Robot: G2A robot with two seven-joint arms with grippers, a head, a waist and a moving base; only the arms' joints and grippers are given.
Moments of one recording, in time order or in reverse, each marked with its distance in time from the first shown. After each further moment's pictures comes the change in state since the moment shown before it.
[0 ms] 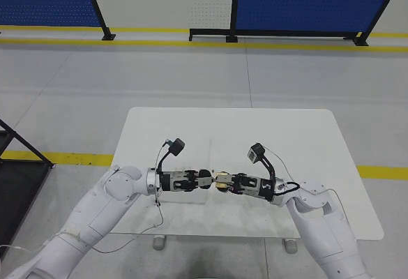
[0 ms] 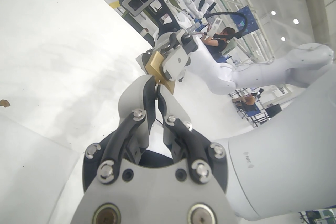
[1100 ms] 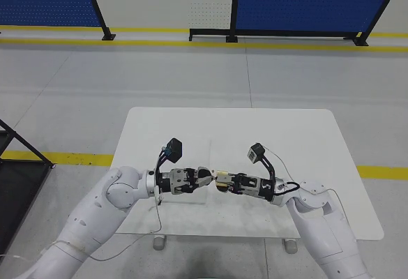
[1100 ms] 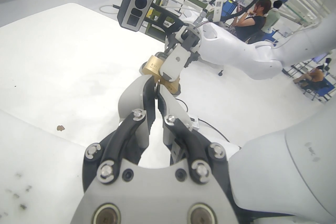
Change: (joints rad) left arm 0.080 -0.009 -0.078 -0.092 0.540 -0.143 0.384; right arm 0.000 0.000 0.000 0.000 0.000 0.000 0.000
